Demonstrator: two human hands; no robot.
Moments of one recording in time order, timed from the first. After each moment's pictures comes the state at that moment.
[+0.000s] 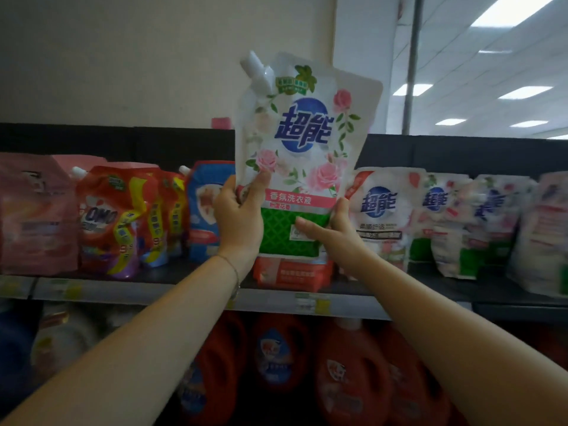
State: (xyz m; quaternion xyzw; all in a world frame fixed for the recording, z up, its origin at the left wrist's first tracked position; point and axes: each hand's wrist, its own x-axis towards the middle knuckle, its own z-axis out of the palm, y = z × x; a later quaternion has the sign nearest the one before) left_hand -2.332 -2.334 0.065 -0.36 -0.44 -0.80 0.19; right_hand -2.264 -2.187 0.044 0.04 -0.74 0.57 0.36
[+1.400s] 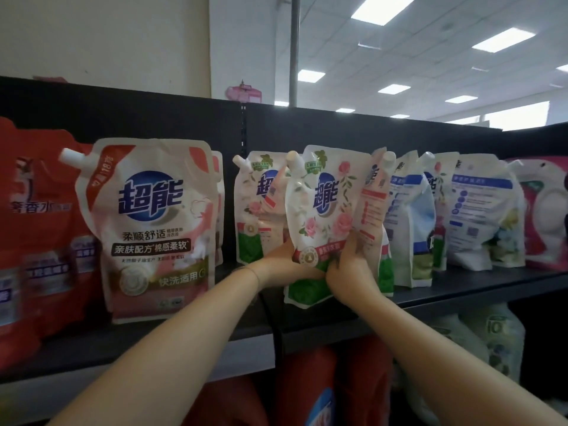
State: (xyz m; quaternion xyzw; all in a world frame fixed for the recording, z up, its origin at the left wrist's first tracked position) left_hand -2.226 -1.896 0.006 -0.64 -0.63 -0.40 -0.20; right_hand -2.096 -1.821 -0.020 -0.41 -0.81 0.21 0.35
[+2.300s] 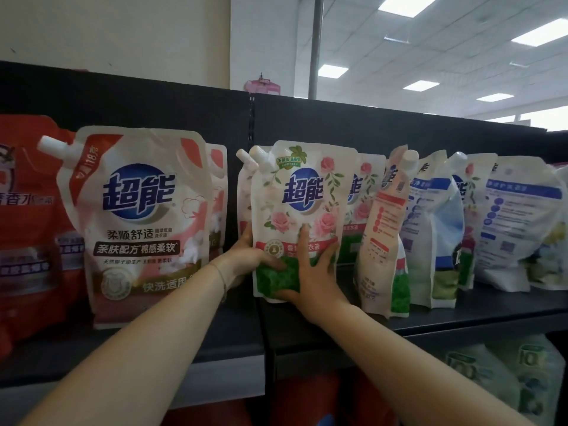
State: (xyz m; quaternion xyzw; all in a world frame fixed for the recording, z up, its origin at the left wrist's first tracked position) left_hand -2.310 -1.870 -0.006 -0.43 -0.59 -0.61 -0.30; right_hand -2.149 -1.822 -0.026 -0.30 -0.91 0.15 0.24
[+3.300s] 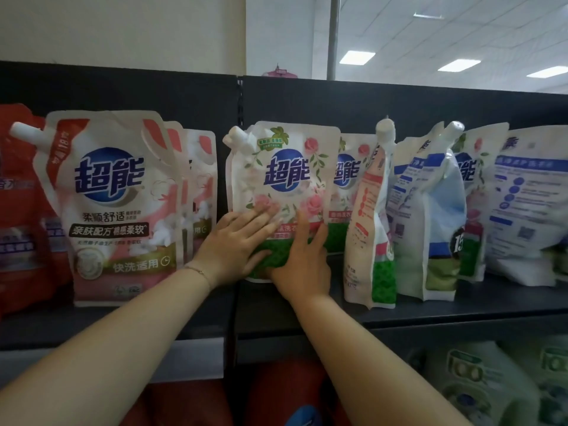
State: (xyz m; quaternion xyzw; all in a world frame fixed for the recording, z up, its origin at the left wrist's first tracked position) left_hand -2.296 -1.876 -0.024 -0.60 -0.62 -0.07 0.50; right_hand -2.157 -1.790 -0.045 -0.30 -0.85 0.16 0.40
